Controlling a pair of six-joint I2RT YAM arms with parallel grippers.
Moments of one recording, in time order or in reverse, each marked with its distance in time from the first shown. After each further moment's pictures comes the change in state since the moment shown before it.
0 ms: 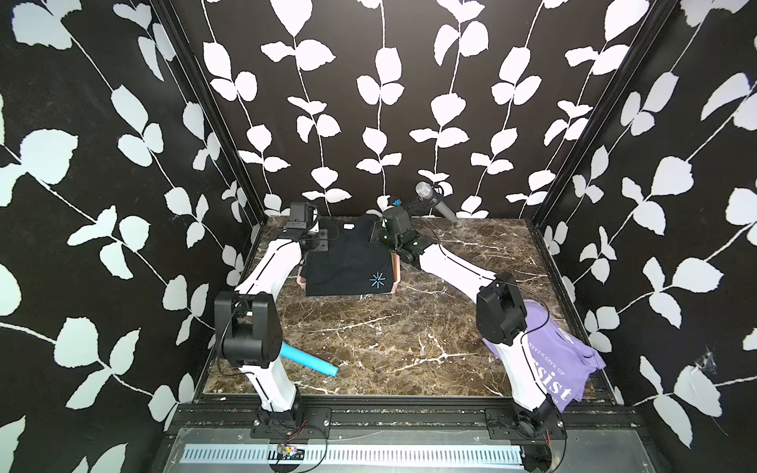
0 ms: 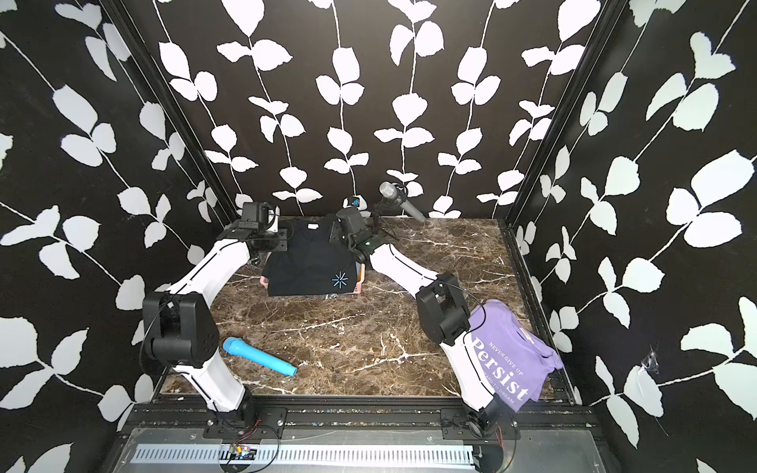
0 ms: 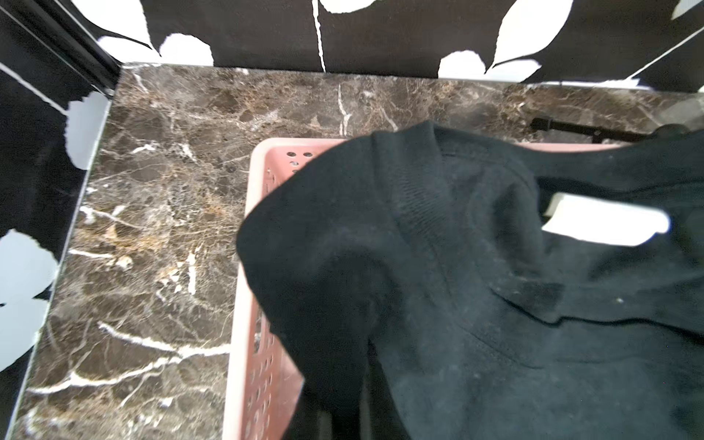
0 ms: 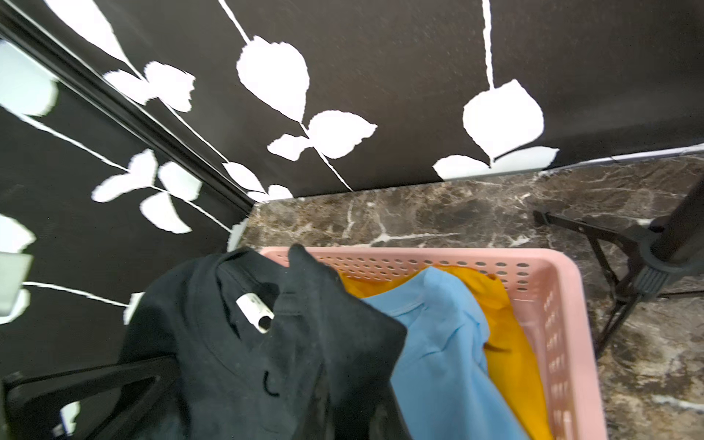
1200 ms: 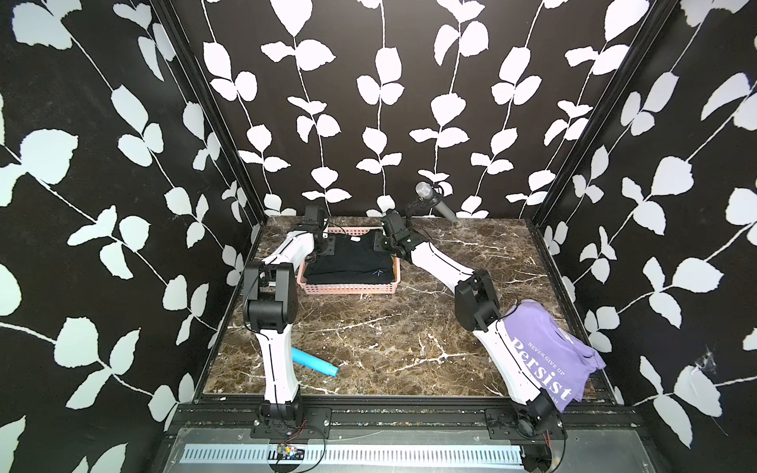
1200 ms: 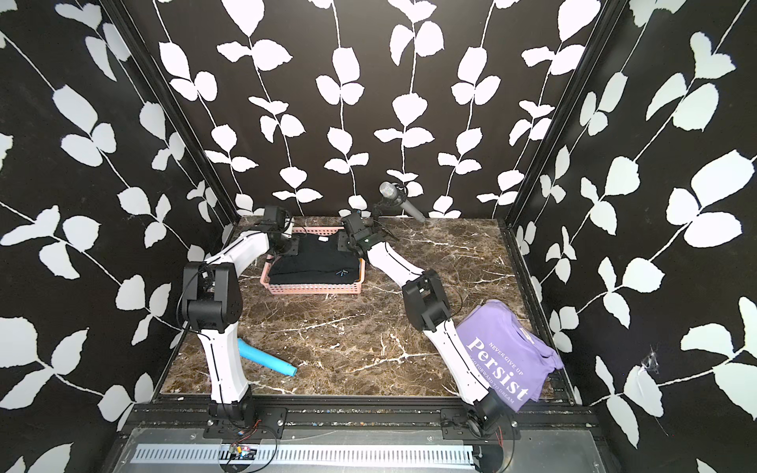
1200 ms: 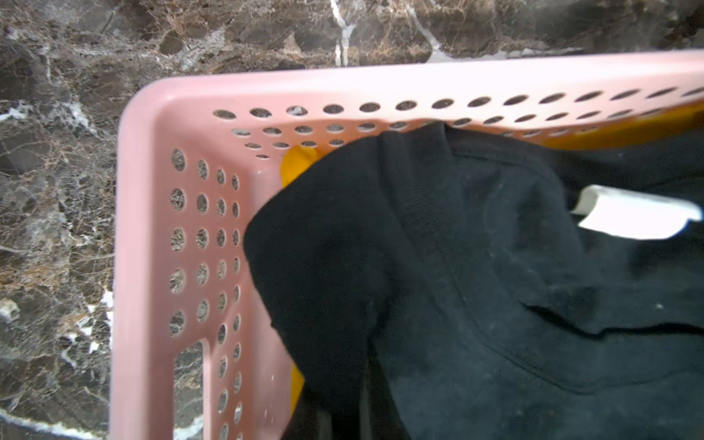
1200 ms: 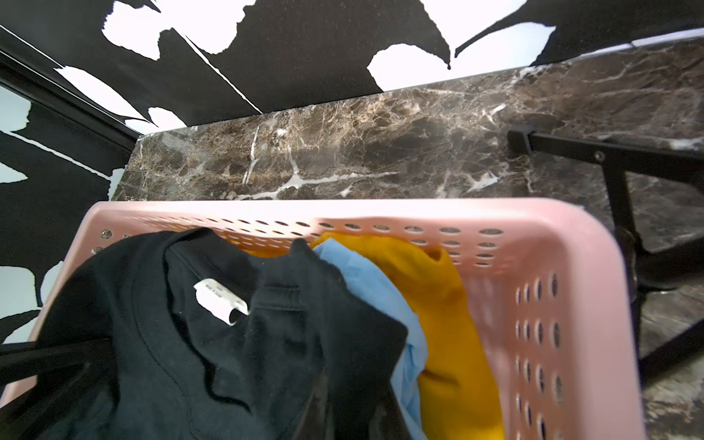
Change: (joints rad) left arm 0.001 0.331 0.198 -0.055 -0.012 0.060; right arm -0.063 0.322 0.340 -0.243 -0.061 -0.041
